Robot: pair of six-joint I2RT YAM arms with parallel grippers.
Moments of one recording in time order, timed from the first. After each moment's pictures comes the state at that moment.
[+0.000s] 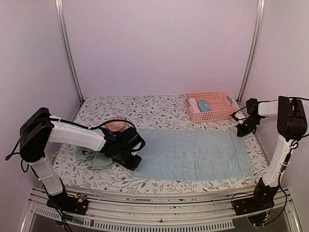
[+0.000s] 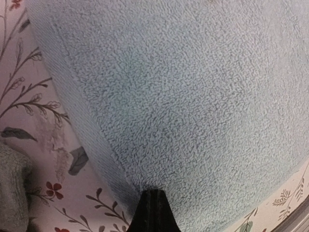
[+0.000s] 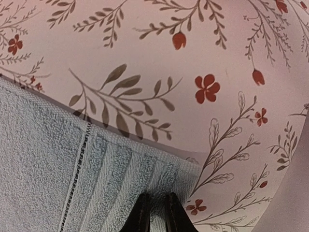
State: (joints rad) left arm -0.91 1.75 0.96 -0.43 -0.04 -0.39; right arm -0.14 1.91 1.20 -0.55 -0.05 -0.50
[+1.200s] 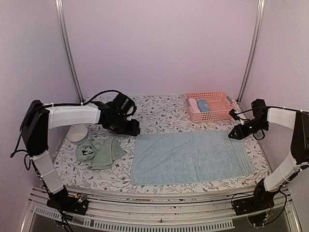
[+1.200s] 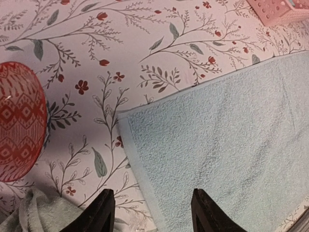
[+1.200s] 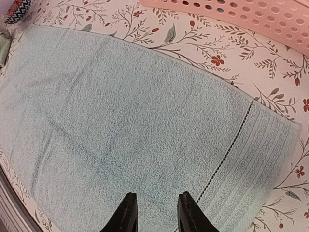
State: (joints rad) left arm -0.68 1.77 1.25 -0.47 -0.07 -0.41; right arm -0.09 1.53 0.97 -0.64 -0.51 -0.49
